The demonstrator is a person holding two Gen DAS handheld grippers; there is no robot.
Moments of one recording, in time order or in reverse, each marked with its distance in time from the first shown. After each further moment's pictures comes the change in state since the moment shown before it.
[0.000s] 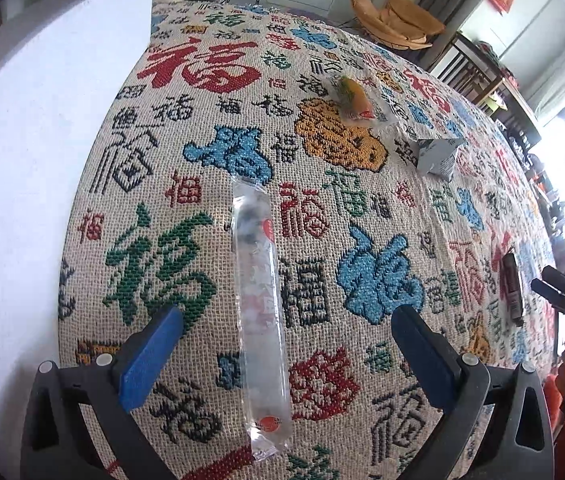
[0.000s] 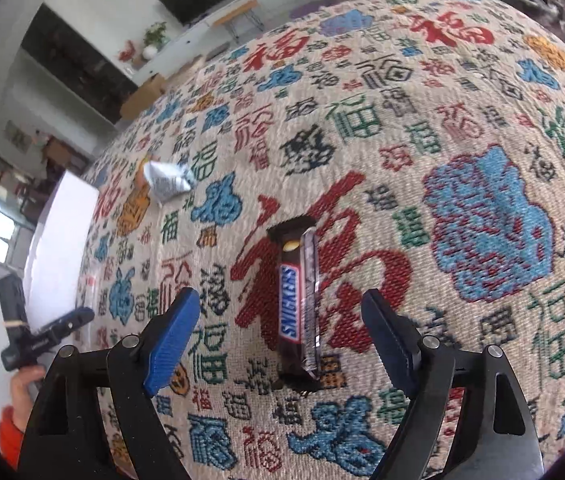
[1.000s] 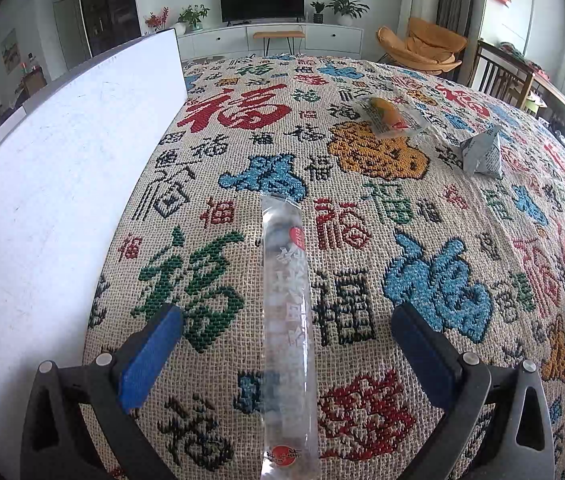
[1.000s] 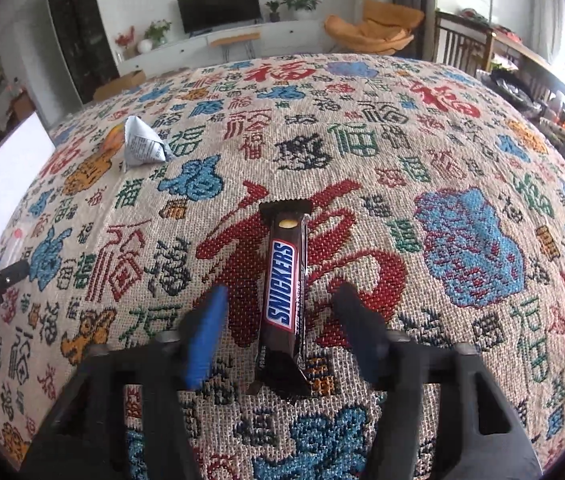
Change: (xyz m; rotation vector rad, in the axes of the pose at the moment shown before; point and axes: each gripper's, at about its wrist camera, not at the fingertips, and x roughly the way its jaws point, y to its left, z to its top) left arm 0.015 -0.025 -0.026 0.108 -0.243 0.304; right arm 0.030 0.041 -0.052 -0.261 -0.201 -0.263
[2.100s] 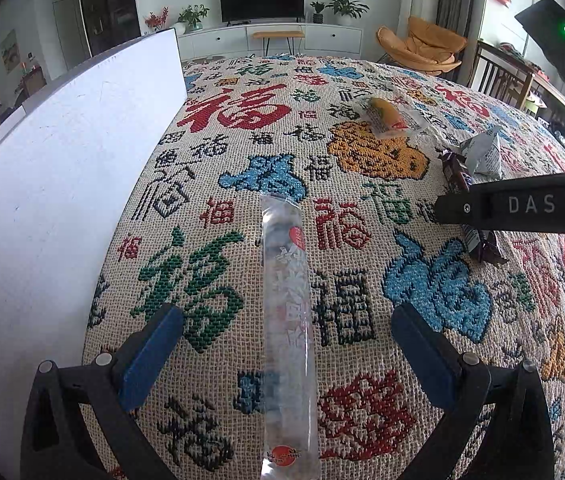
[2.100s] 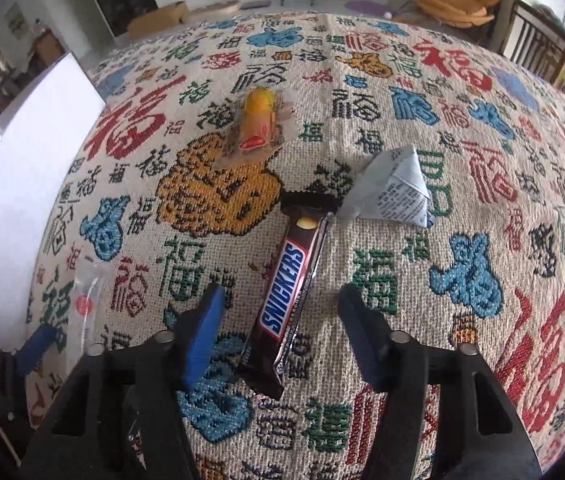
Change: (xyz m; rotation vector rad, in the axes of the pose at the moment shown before) left arm 0.000 0.000 0.000 0.000 0.000 0.000; right arm 0.083 0.183 0.081 -0.143 0.270 0.067
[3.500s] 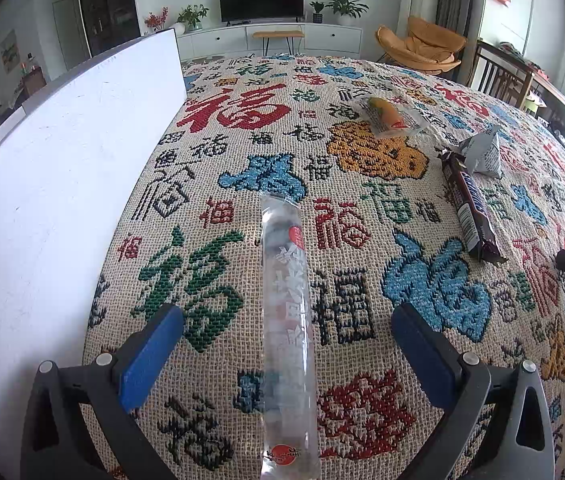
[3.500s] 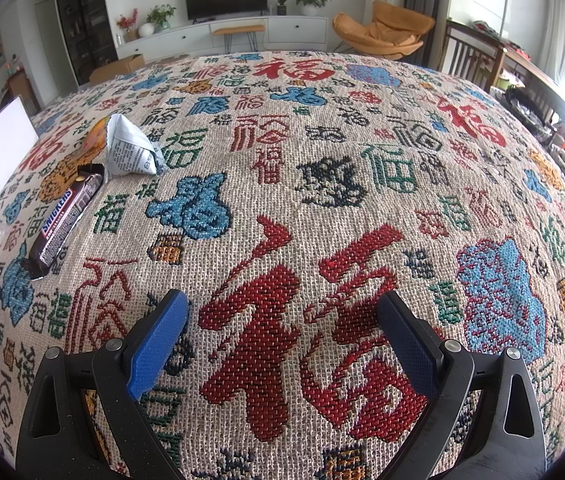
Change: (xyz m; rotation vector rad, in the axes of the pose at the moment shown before) left arm 0.000 0.000 0.000 0.000 0.001 0.000; right arm -0.041 -0.146 -0.086 0.078 -0.228 -0.148
